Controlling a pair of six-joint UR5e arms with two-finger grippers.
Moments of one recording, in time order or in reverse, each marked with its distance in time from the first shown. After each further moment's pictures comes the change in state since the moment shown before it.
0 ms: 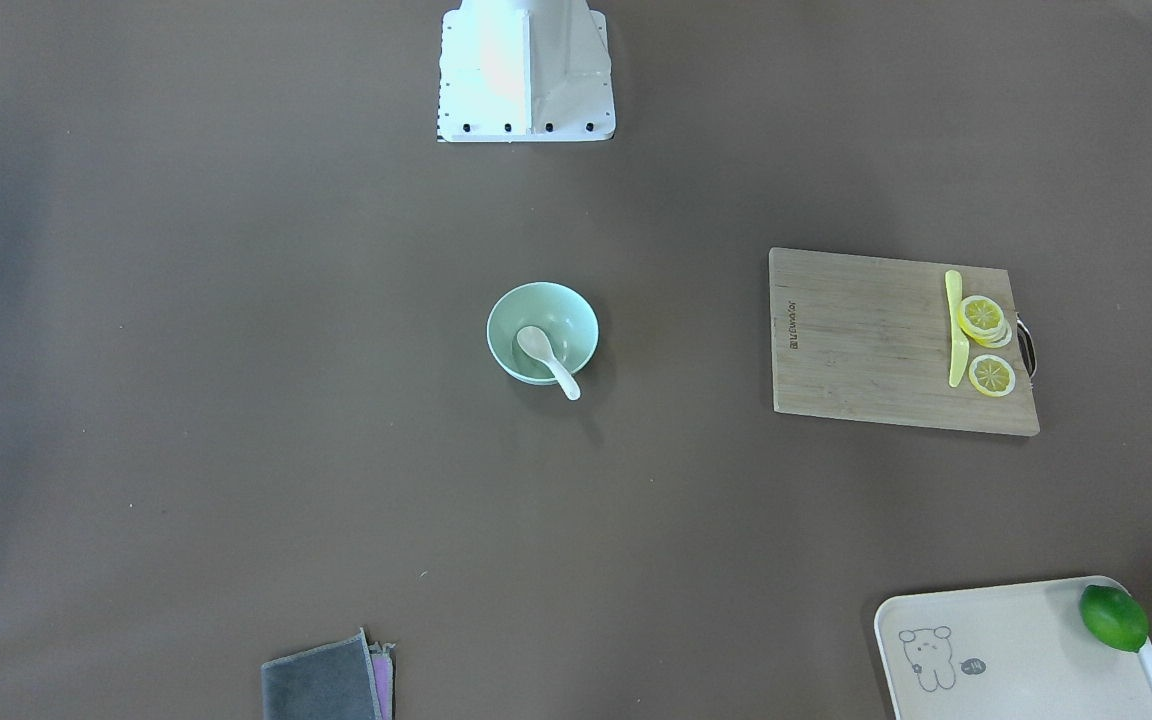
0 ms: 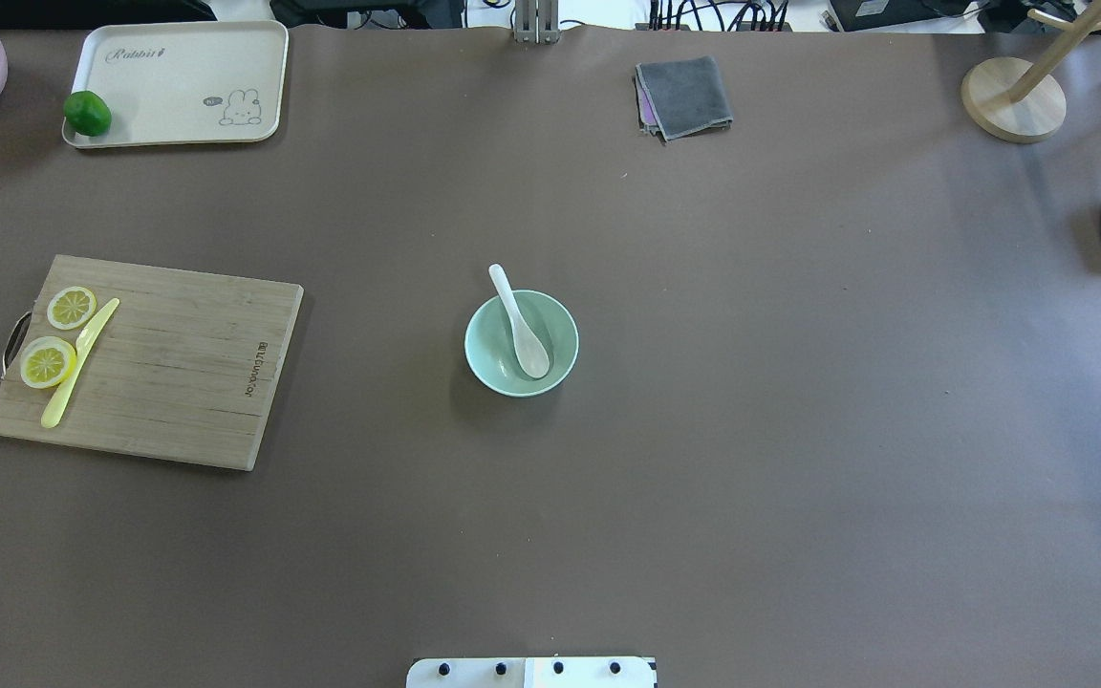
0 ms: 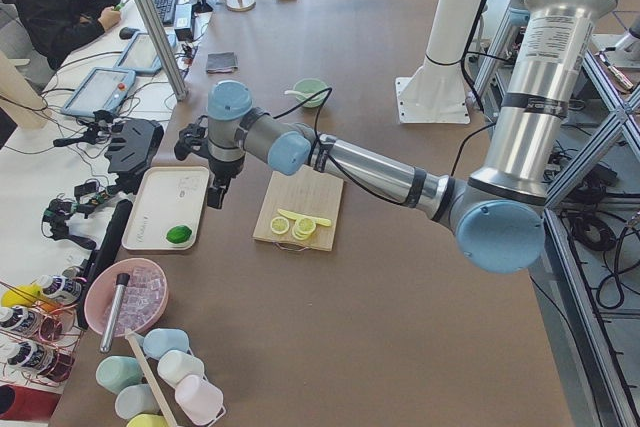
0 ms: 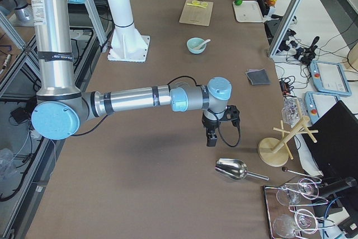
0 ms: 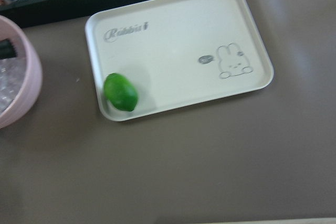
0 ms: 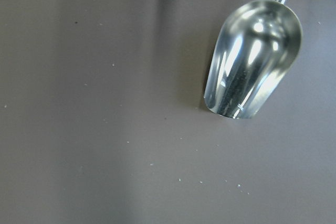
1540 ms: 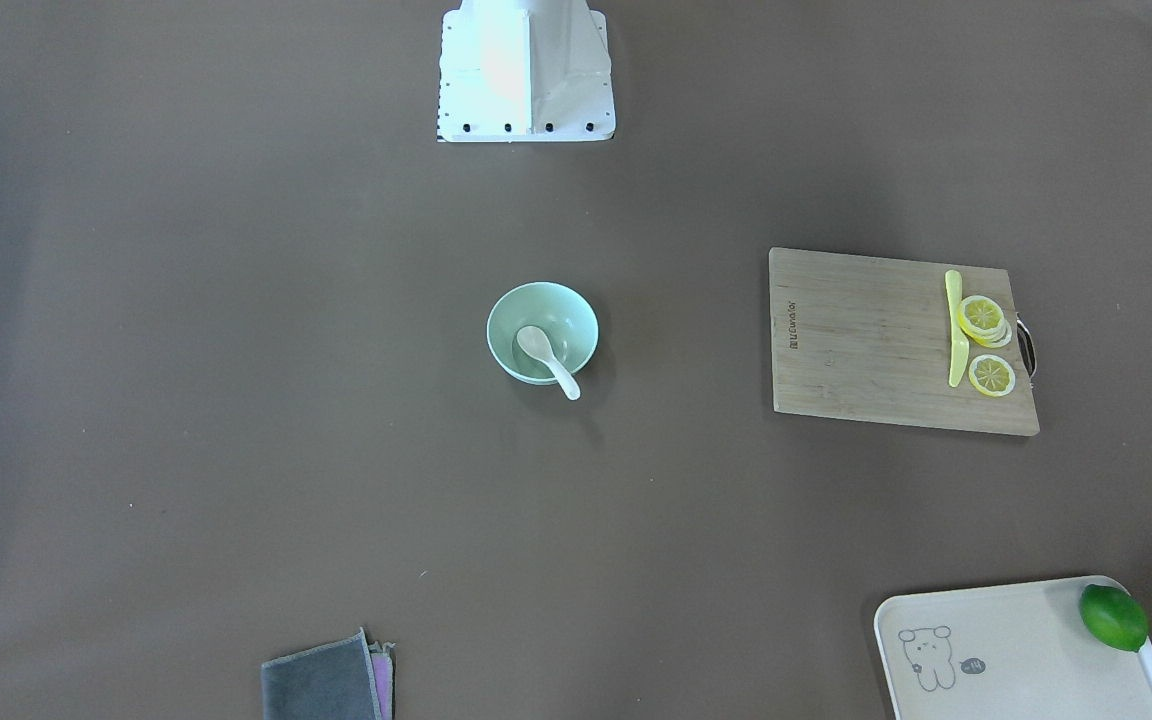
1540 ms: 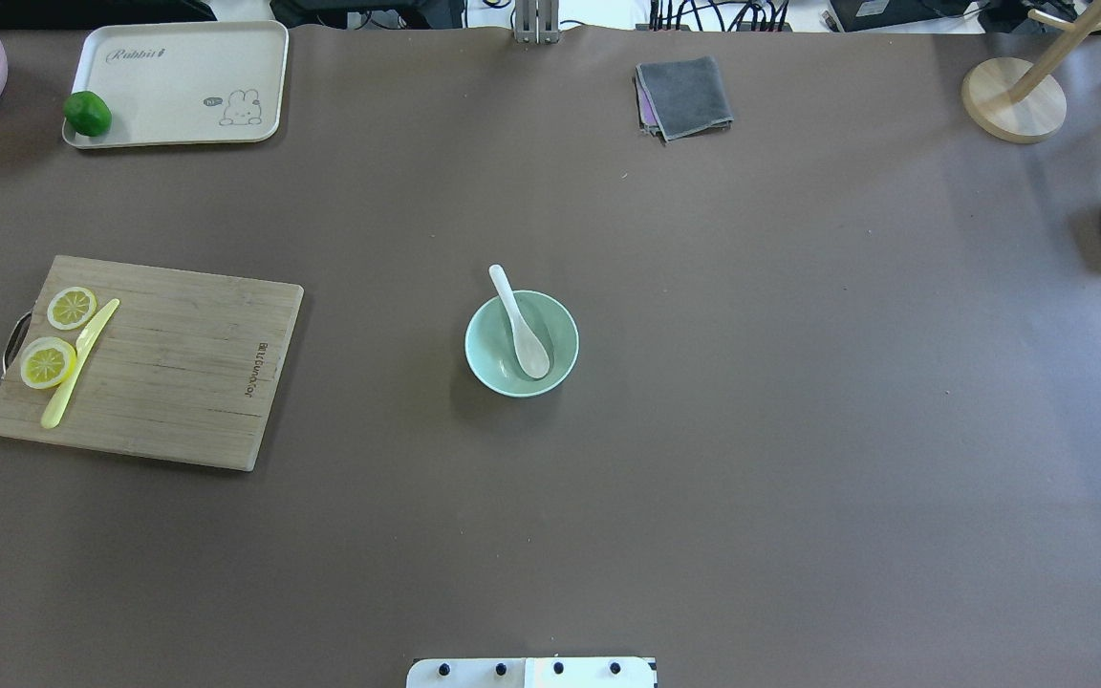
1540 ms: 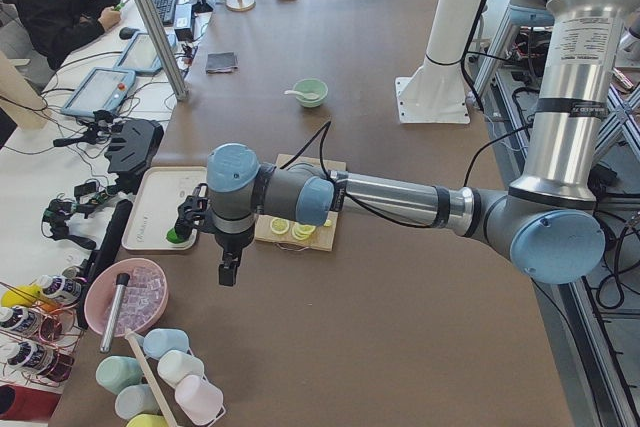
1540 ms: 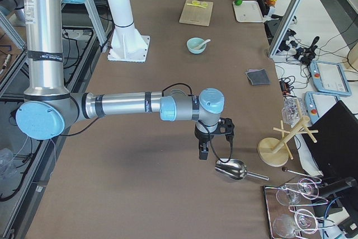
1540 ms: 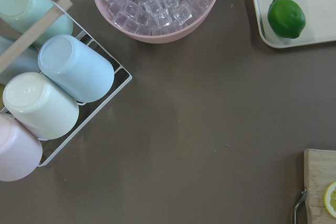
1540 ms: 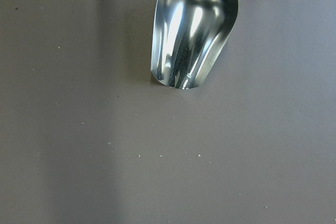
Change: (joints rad) left arm -0.082 0.065 0.061 0.116 0.075 0.082; right arm 0.069 -0.051 -0.004 -0.023 -0.005 -0.004
